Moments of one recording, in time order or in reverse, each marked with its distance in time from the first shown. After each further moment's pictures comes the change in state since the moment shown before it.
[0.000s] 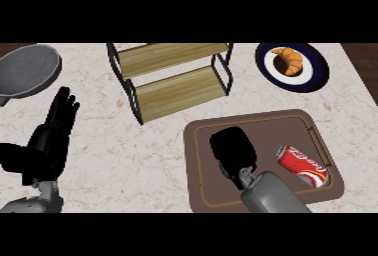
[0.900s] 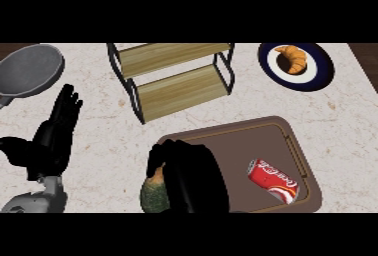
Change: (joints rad) left arm -0.029 -0.014 0.002 0.028 -0.011 0.002 0.004; right arm -0.161 0.108 0.246 -0.440 -0.397 -0.355 0.641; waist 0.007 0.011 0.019
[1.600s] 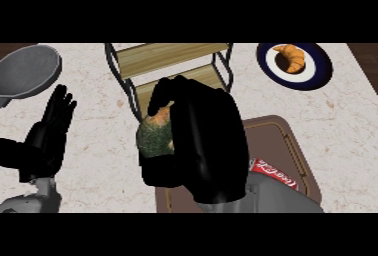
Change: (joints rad) left arm 0.011 0.009 0.032 -0.010 0.011 -0.020 0.004; right arm -0.292 -0.005 -0.236 0.009 0.050 0.029 0.086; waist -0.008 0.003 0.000
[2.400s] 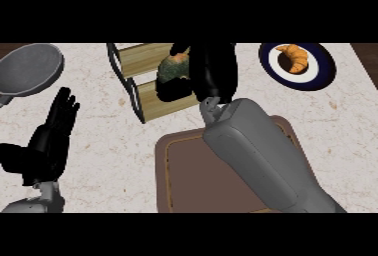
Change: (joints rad) left arm 0.021 -0.027 -0.012 -0.029 -0.030 -0.005 0.002; right arm -0.127 0.009 -0.220 0.507 -0.039 -0.288 -0.262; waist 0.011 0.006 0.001
